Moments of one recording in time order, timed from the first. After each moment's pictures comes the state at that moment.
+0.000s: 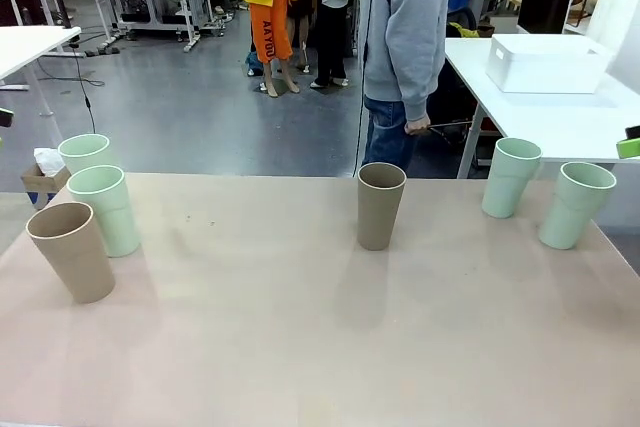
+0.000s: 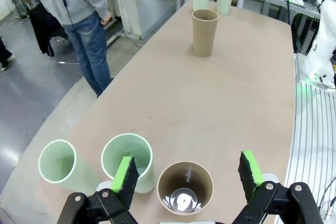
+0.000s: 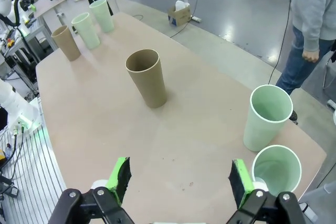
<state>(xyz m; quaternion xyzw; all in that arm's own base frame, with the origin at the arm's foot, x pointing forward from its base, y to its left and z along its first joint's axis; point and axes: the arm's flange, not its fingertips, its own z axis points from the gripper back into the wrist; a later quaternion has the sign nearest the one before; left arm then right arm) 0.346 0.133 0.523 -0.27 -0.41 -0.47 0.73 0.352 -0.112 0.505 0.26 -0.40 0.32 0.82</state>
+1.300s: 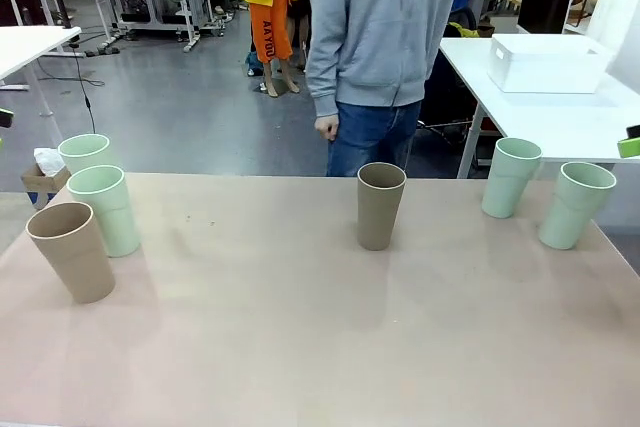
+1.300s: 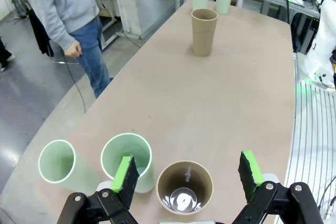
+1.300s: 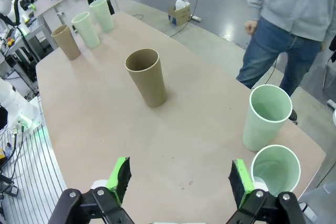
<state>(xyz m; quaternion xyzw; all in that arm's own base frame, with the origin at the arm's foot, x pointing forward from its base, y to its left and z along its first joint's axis) 0.345 0.133 0.523 -0.27 -0.41 -0.47 0.73 0.353 -0.113 0.507 0.26 -0.40 0.32 0.82</state>
